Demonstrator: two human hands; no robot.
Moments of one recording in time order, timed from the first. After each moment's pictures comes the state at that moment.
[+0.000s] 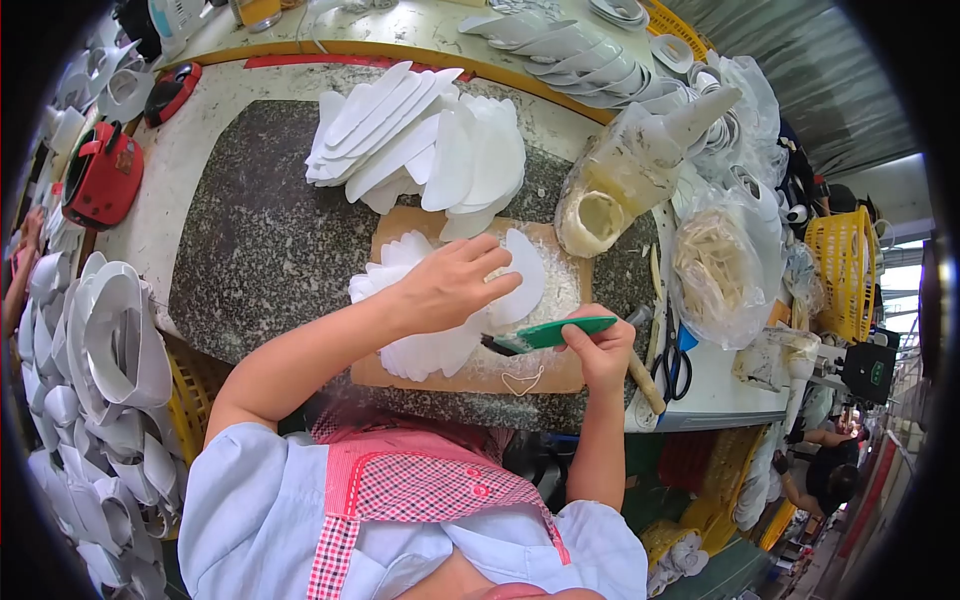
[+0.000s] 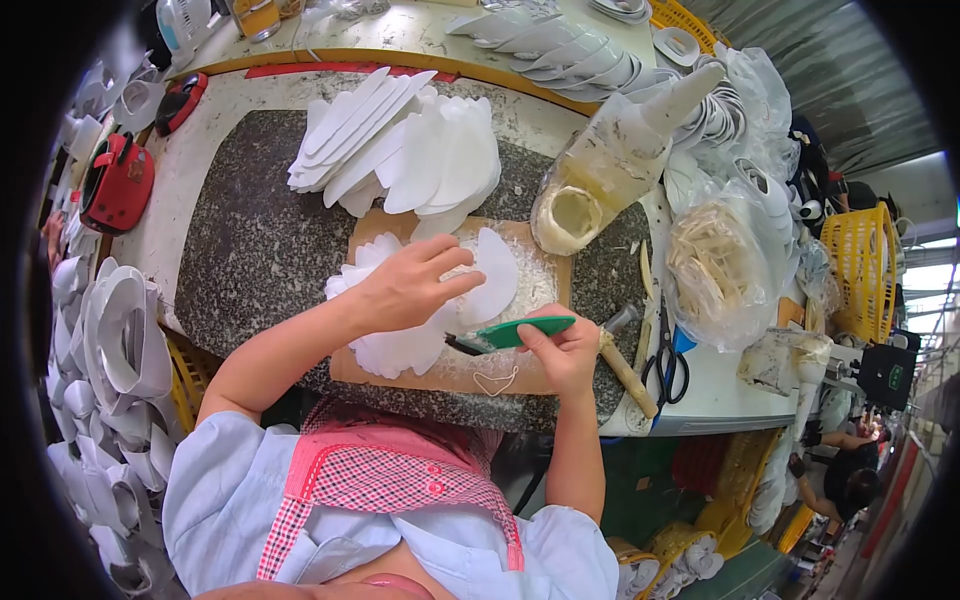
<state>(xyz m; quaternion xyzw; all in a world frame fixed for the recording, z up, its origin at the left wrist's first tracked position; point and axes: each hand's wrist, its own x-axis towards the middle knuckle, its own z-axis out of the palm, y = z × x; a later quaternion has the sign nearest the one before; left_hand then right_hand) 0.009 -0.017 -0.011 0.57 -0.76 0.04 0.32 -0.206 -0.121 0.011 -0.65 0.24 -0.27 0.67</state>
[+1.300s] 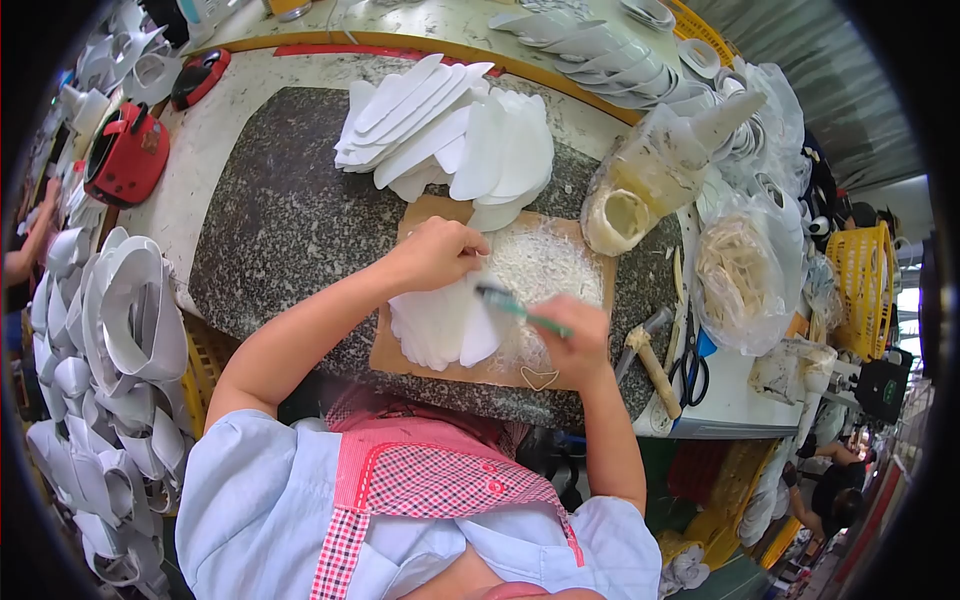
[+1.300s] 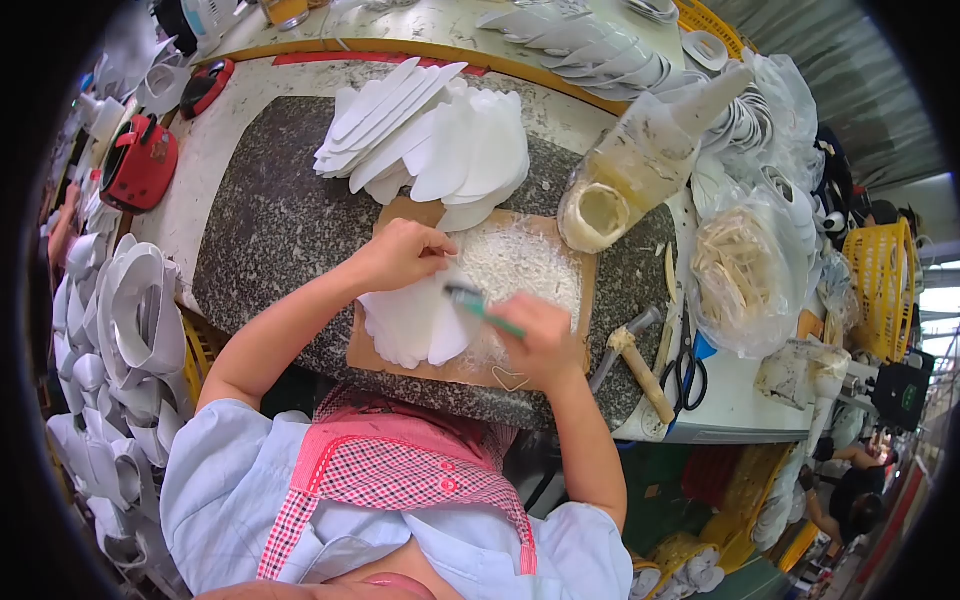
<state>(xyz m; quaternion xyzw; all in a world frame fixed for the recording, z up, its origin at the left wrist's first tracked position) 0.042 -0.004 -0.025 0.72 -0.55 -0.27 0.33 -0.170 -0.113 -0.007 -0.89 0.05 -0.27 0.37</state>
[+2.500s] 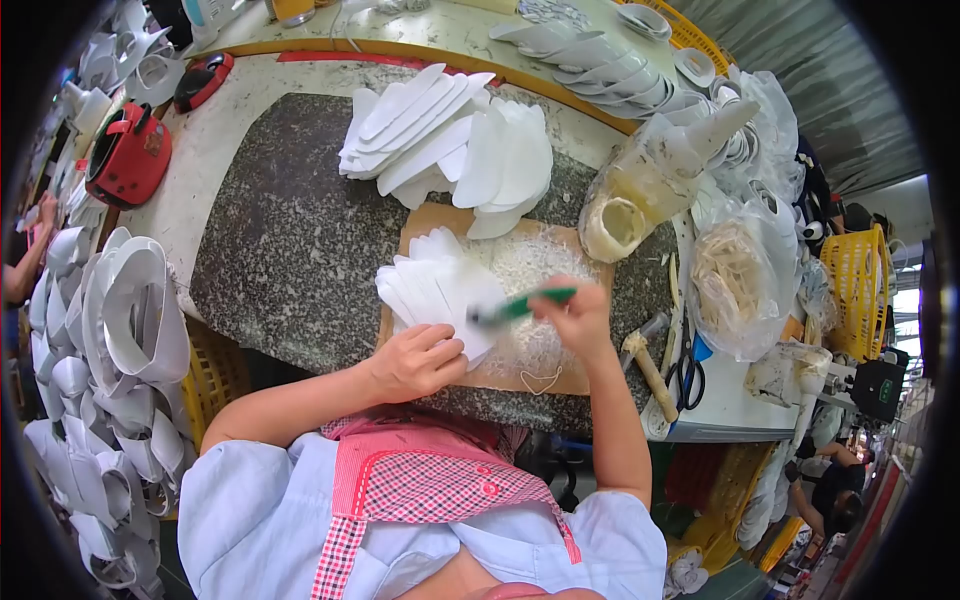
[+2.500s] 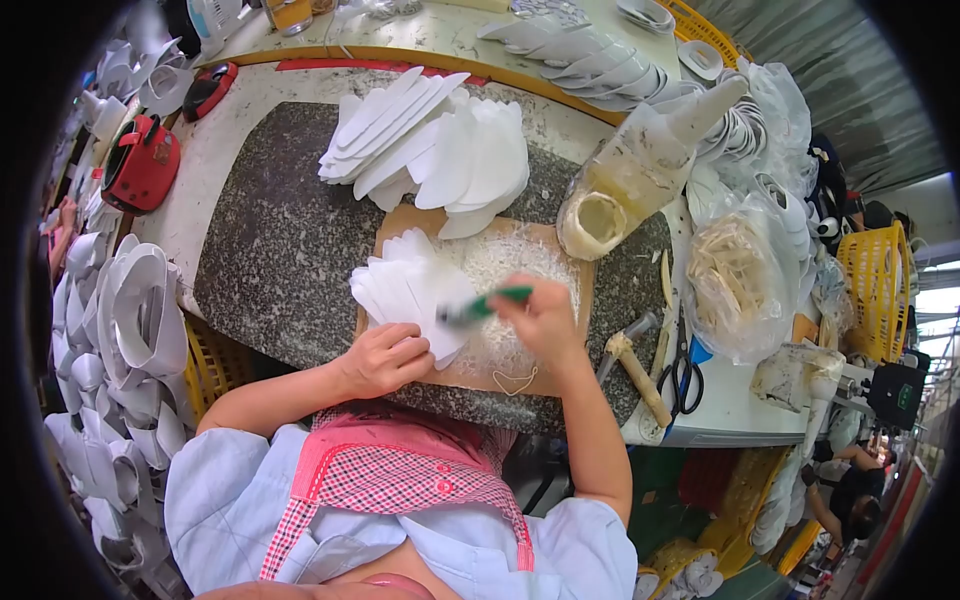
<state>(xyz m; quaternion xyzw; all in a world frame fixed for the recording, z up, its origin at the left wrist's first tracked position) -0.018 0.082 -0.036 0.56 -0.77 0.08 0.30 -0.156 -0.125 -0.007 -0.79 0.17 -0.14 0.57</state>
